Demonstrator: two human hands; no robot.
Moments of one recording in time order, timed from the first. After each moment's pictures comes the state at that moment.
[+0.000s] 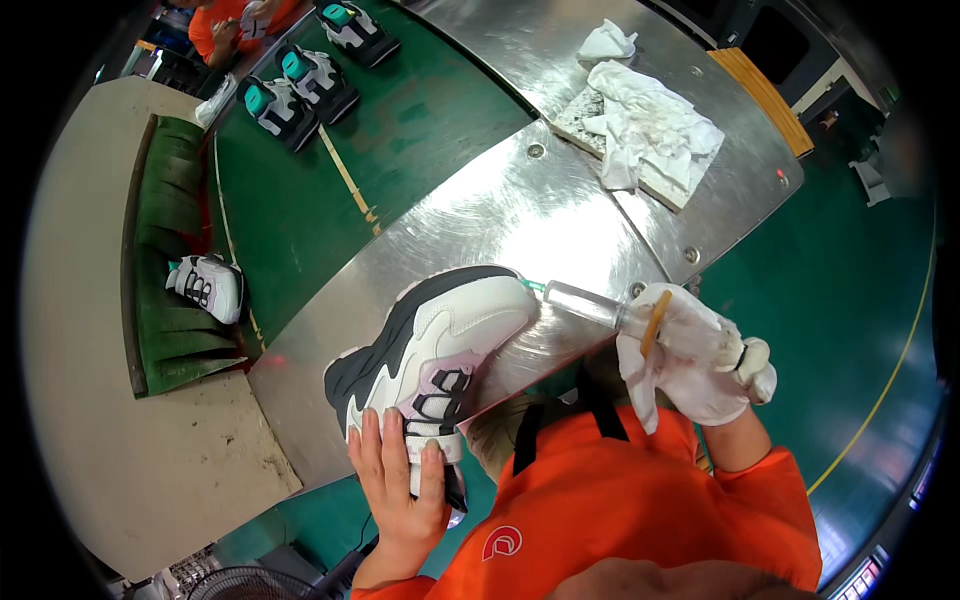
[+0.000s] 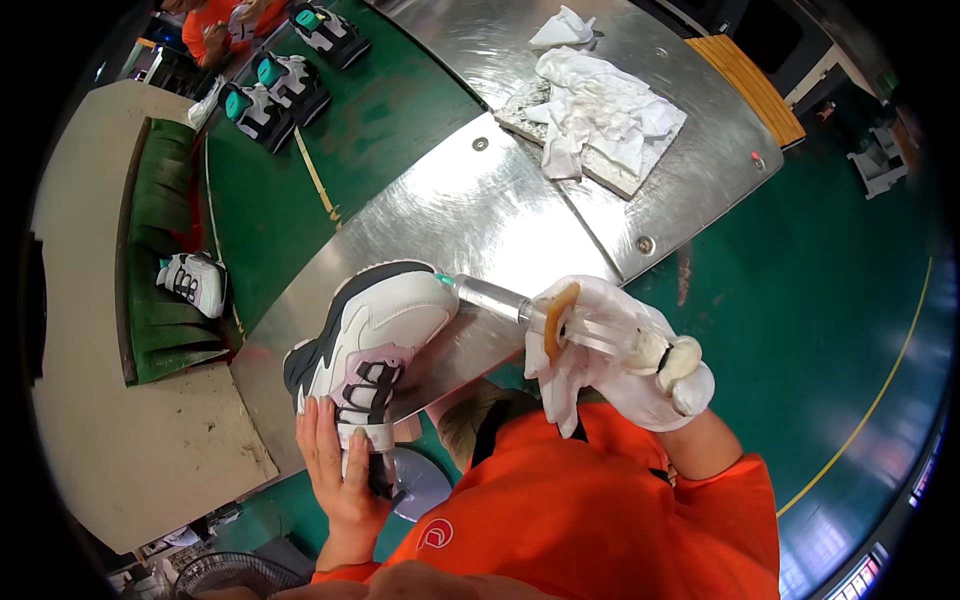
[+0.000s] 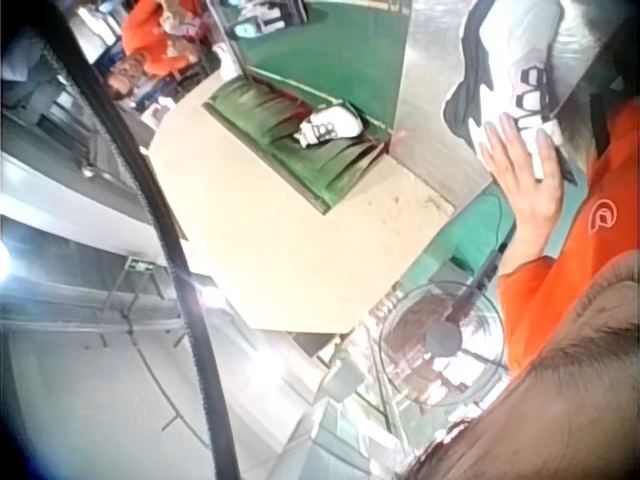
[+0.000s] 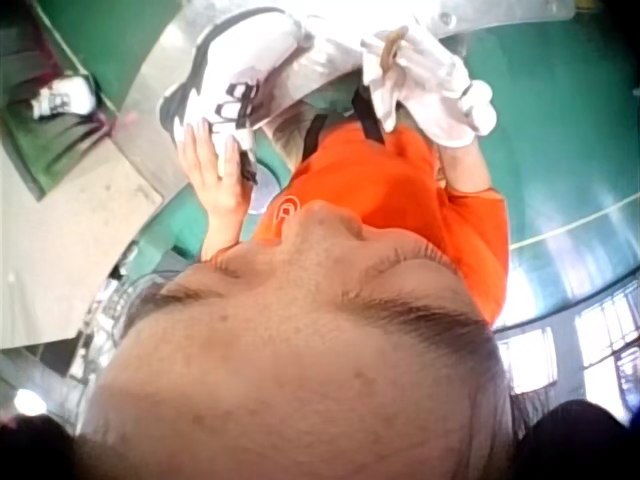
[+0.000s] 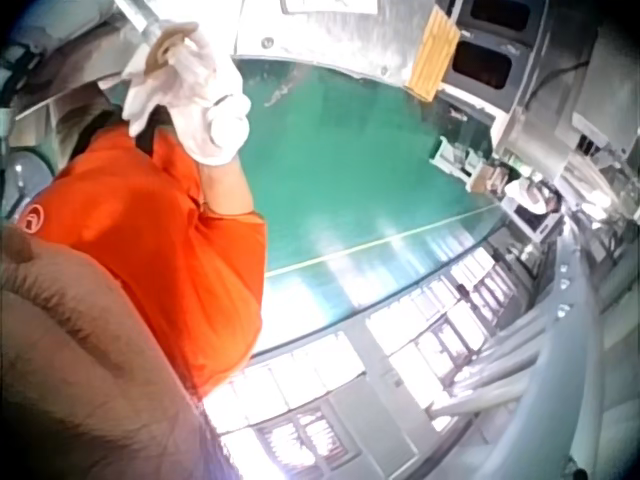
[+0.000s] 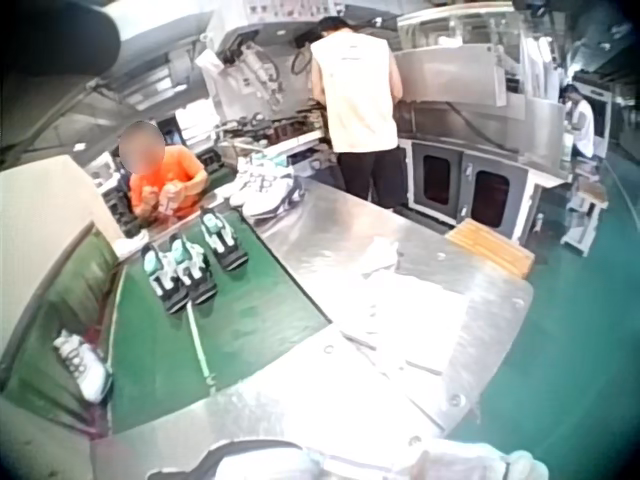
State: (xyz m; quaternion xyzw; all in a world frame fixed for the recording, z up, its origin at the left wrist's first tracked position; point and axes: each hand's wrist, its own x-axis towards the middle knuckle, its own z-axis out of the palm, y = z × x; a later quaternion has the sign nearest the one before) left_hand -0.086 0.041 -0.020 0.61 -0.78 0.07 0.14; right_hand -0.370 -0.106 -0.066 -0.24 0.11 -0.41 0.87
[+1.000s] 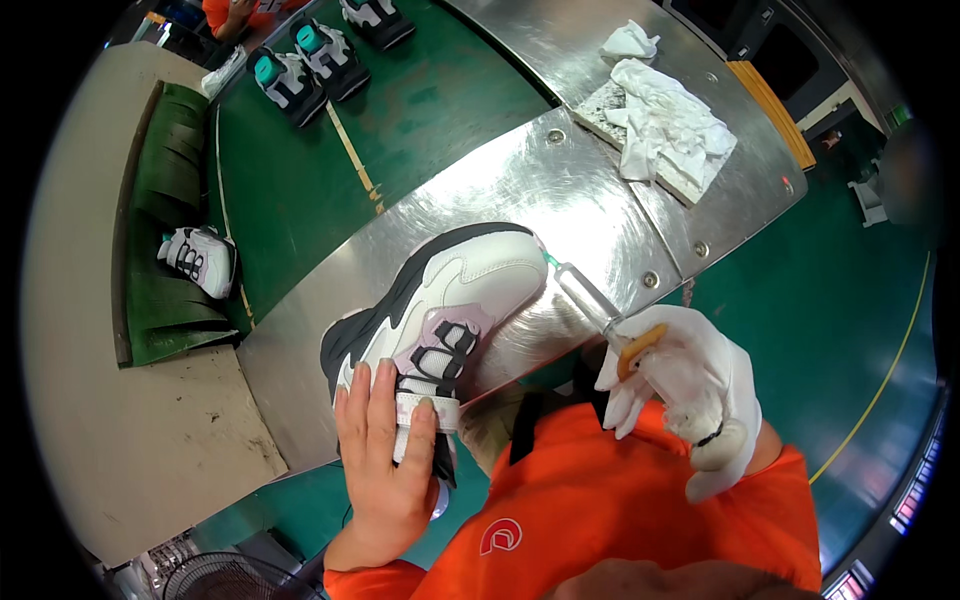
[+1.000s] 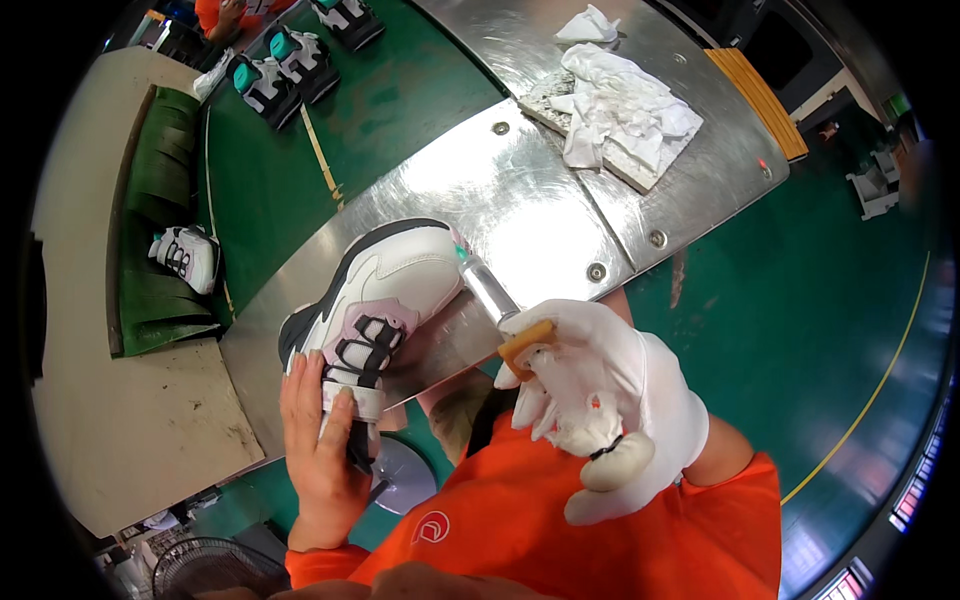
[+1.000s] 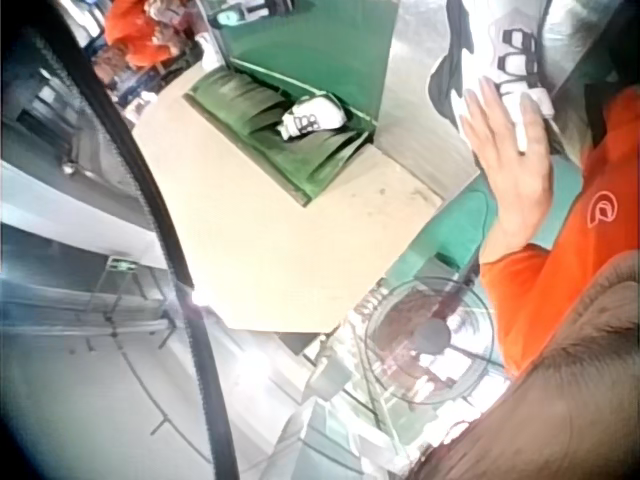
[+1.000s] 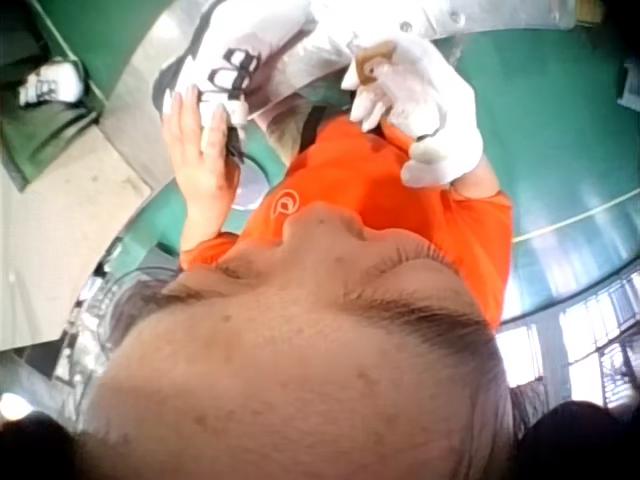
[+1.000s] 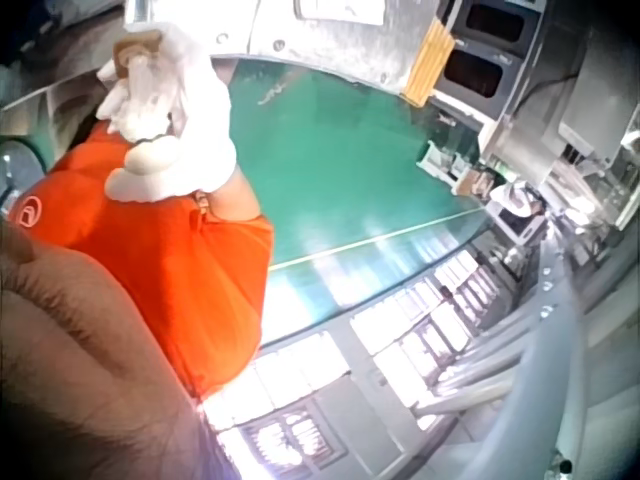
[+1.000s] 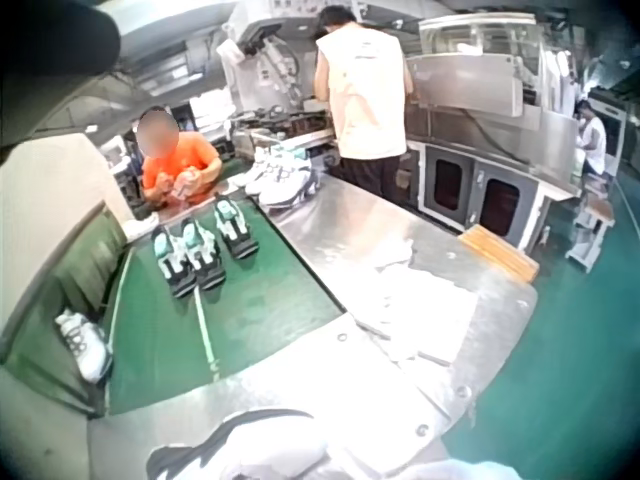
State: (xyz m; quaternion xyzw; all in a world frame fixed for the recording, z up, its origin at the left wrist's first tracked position) left_hand -0.079 0.022 0.001 0.61 -0.78 0.03 0.15; right_hand -0.360 -0.087 -0.033 -0.46 0.18 -0.34 0.80
